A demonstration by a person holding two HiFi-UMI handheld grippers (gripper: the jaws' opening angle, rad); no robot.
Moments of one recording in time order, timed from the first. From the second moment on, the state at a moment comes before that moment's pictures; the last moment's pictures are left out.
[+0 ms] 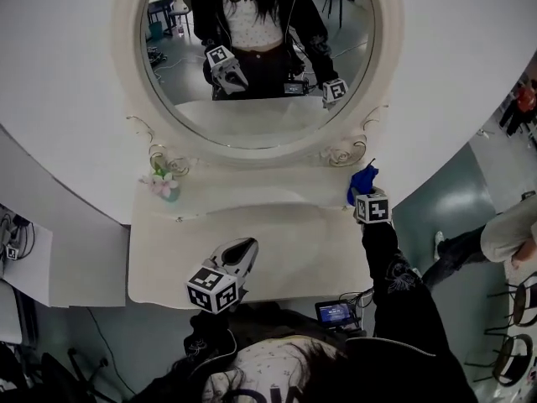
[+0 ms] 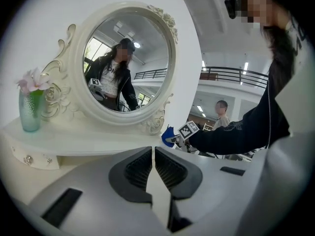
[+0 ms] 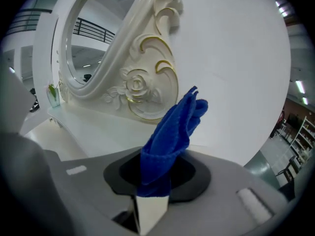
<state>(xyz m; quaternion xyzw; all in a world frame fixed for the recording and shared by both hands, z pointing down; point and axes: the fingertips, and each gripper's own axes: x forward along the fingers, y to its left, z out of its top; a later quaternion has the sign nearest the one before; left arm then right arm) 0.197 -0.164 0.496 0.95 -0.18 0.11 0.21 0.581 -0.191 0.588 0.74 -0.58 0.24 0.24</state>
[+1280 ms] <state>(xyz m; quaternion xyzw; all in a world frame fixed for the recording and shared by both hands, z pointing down) -0.054 -0.225 0.493 0.93 -0.29 0.14 0.20 0.063 -0.265 0.577 0.49 -0.82 0.23 0.18</state>
